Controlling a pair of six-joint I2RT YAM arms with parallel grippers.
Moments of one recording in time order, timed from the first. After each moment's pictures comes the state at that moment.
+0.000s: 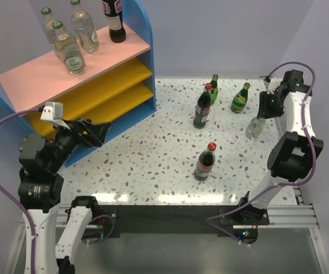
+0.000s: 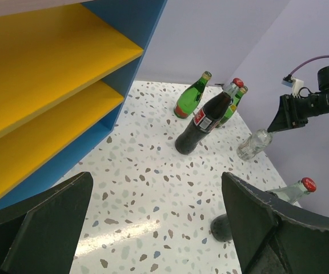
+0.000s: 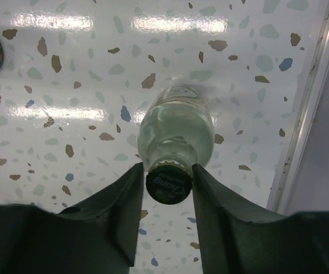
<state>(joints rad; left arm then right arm) -0.01 0.57 1.10 -0.56 0.41 -0.43 -0.32 1.78 1.67 -1.01 -0.20 -0.27</state>
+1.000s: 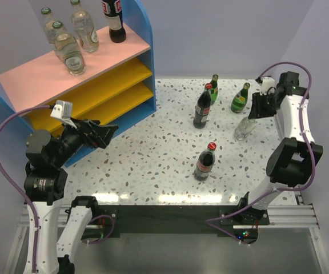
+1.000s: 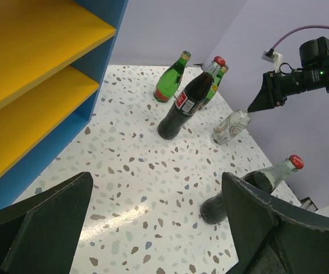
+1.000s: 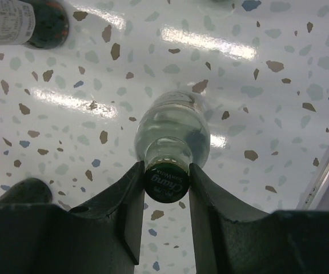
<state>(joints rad) -0.01 0.59 1.03 -0.50 0.54 -0.43 -0.29 1.71 1.61 -1.01 -0.35 -0.37</state>
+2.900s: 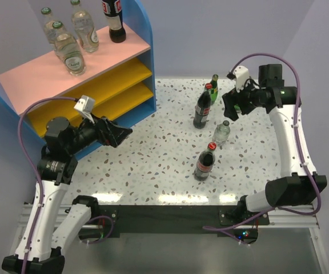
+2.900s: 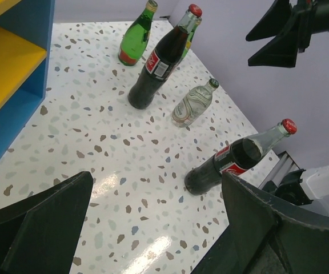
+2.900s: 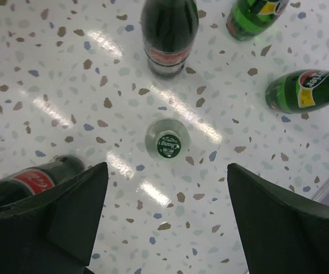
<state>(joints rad) -0.12 0.72 0.93 -0.39 0.63 -0.40 0.03 1.45 1.64 -1.07 -0.37 -0.51</state>
